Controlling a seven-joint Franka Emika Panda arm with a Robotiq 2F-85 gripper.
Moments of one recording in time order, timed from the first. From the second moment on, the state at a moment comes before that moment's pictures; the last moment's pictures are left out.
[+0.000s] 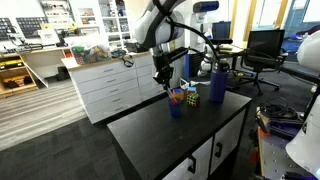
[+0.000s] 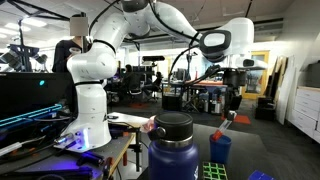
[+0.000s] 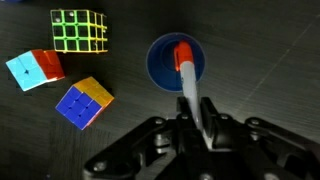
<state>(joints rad) -2.04 -0.59 1.87 -2.06 0.54 2.14 -0.27</state>
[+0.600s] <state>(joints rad) -1.95 -0.52 1.79 -2.05 0.38 2.16 -0.22</state>
